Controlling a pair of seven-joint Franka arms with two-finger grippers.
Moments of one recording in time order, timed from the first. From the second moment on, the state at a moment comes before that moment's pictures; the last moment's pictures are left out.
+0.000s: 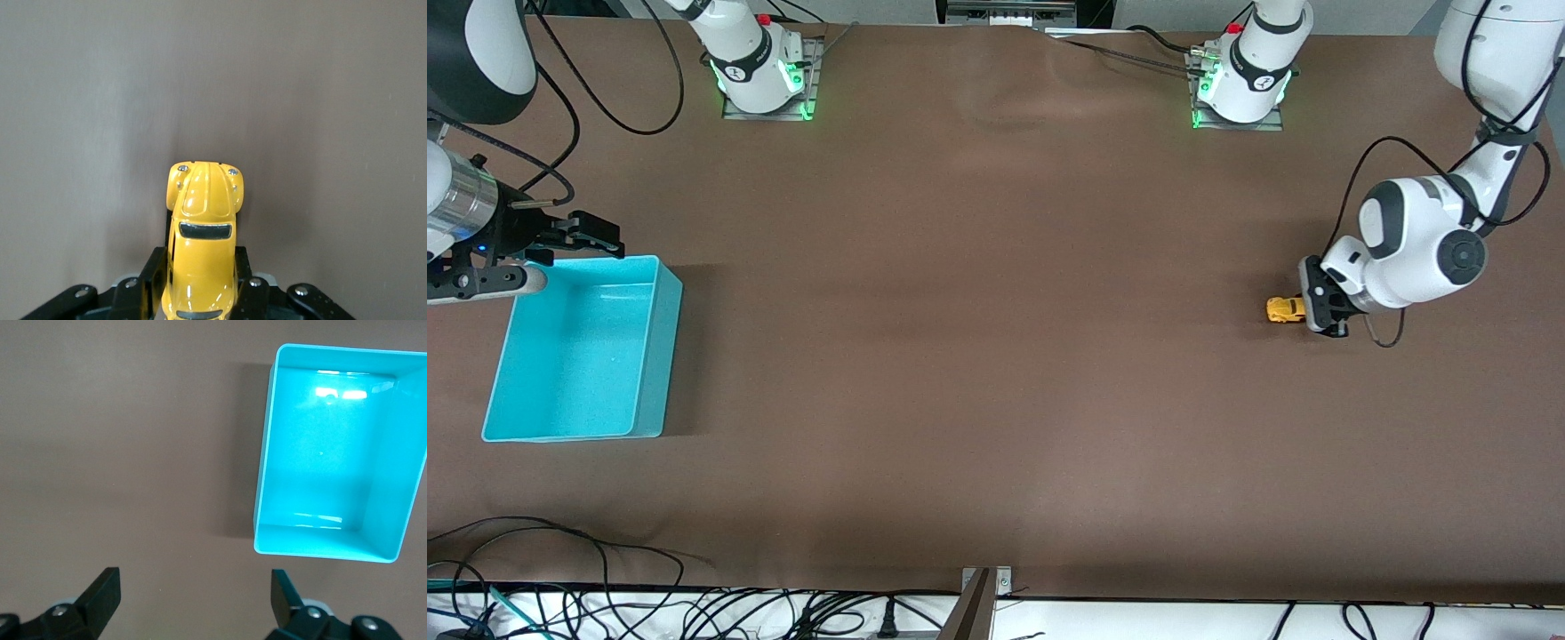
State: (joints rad) left arm 0.35 0.40 -0.15 -2.21 0.04 2.45 1.63; right arm -0.03 0.12 0.03 -1.63 0.00 1.64 -0.12
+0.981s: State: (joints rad) left arm 0.48 0.45 -0.13 -2.12 0.15 2.43 1.75; right arm -0.03 0.13 0.03 -1.63 0.00 1.64 -0.12
